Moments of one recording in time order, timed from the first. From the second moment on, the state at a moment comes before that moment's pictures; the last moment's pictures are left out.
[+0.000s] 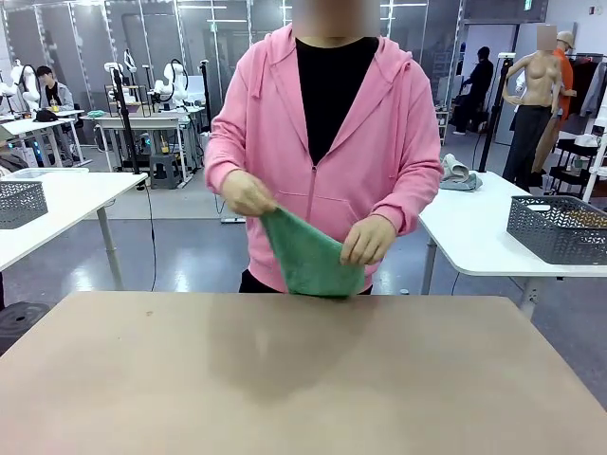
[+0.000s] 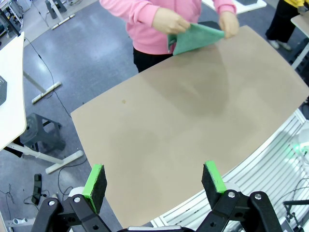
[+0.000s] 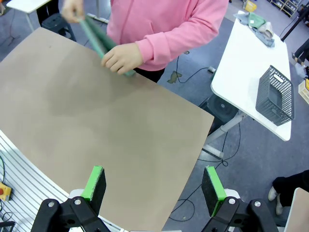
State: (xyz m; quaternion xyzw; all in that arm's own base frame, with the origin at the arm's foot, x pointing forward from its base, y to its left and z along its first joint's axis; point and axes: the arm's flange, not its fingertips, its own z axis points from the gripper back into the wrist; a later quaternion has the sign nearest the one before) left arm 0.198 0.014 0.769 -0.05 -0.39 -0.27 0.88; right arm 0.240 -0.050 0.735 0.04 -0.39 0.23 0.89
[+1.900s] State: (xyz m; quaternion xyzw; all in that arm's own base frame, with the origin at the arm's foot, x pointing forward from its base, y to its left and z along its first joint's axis) left arm 0.198 0.014 0.769 -0.05 -0.39 -0.27 0.88; right arm 0.240 -0.050 0.735 0.04 -0.39 0.23 0.89
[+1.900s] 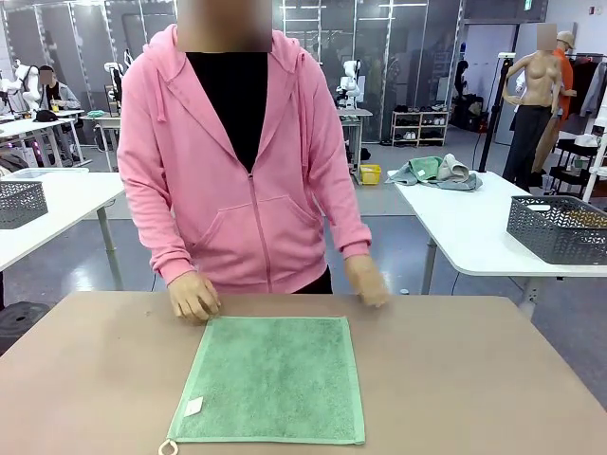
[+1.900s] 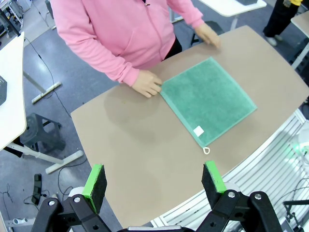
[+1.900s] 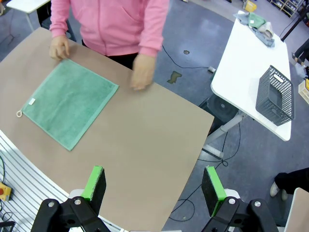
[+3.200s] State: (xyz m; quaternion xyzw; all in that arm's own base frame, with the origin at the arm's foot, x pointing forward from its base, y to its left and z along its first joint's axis) left arm 0.201 -0.063 0.756 -0.01 -0.34 -0.48 0.80; right arm 0.236 0.043 0.727 0.00 -0.37 0.43 0.82
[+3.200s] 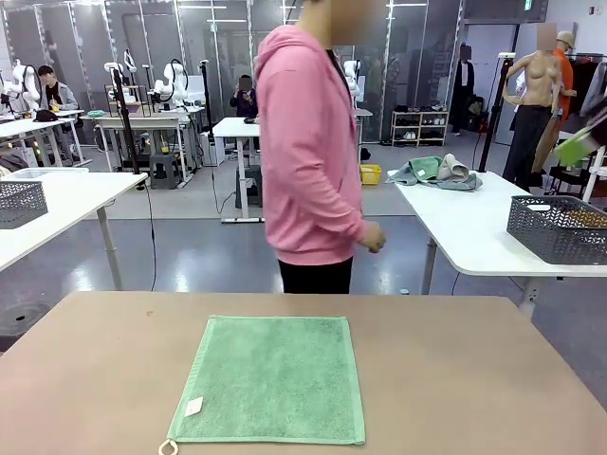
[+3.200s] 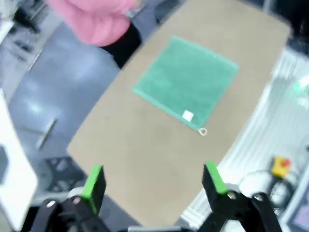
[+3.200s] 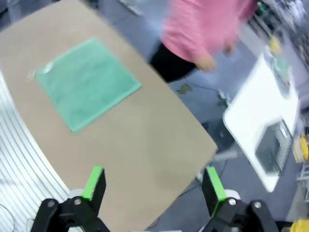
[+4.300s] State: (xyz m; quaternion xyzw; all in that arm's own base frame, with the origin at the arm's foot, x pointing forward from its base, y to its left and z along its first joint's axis) left arm 0.268 -0.134 0.579 0.02 -0.17 -0.68 0.71; right arm 0.271 0.181 0.547 -0.01 -0.19 0.68 0.71
